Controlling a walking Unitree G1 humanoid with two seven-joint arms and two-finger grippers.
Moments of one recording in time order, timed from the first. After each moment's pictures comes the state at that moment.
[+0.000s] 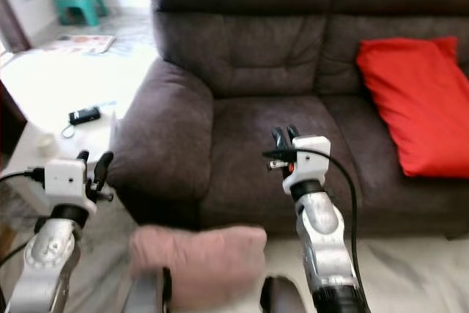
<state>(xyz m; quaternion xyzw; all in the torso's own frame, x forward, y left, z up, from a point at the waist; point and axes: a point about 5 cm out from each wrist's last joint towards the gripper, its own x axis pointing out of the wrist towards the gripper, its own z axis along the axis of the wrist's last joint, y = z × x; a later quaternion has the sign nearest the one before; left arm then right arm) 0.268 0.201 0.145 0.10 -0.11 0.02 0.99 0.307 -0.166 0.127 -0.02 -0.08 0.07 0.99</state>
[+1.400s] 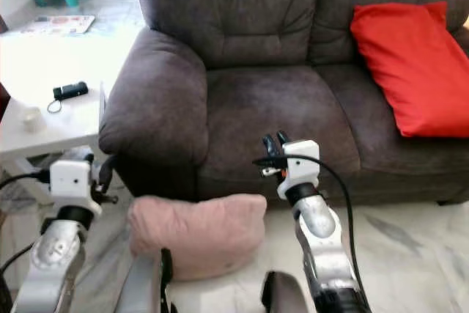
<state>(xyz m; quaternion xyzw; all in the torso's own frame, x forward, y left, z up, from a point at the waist) 0.263 0.199 0.117 0.08 -0.05 0.02 1.00 0.304 -0.154 0.119 -0.05 -0.07 0.12 0.99</state>
